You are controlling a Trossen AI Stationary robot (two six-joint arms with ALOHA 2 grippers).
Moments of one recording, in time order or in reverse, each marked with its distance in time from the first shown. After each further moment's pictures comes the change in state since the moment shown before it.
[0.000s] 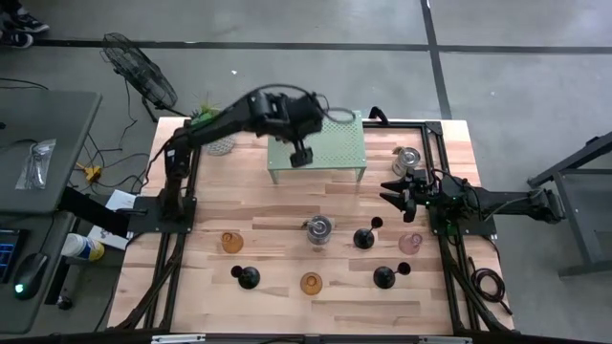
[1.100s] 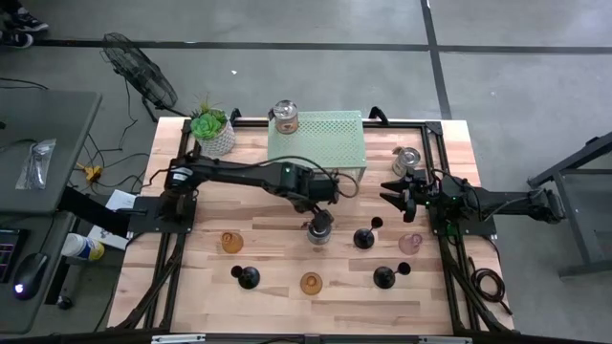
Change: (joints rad) left arm -0.299 0.048 -0.429 0.294 0.205 -0.822; right arm 0.000 0.000 0.000 0.000 0.000 0.000
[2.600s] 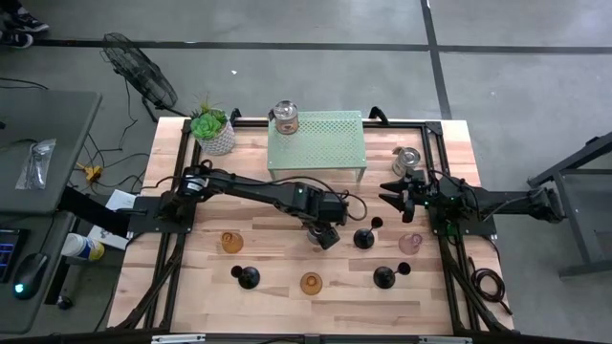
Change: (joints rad) left arm -0.076 0.109 0.037 0.068 -0.033 0.042; right arm 0.000 0.032 0.000 0.000 0.000 0.000
